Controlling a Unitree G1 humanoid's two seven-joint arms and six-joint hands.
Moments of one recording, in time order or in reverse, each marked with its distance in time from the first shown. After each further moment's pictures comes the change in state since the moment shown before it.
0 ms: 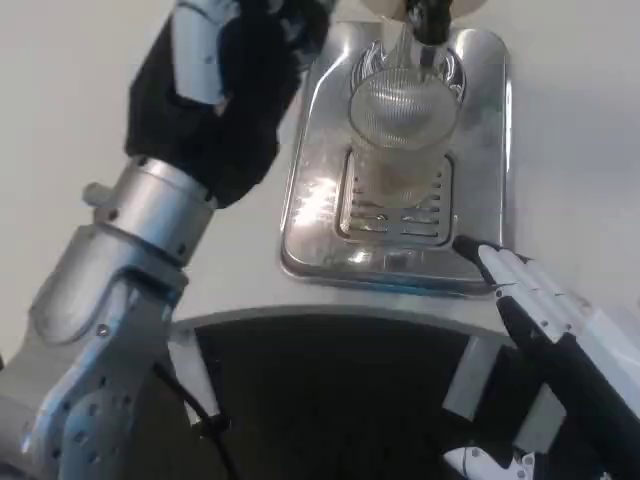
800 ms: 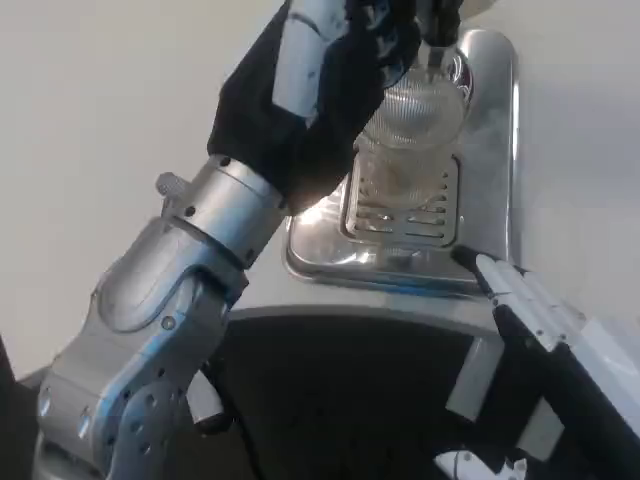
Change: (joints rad) left arm -0.045 -0.023 -0.124 0.025 0.094 0.012 -0.058; right arm 0.028 0.038 0.055 -0.009 -0.044 0.020 -0.008
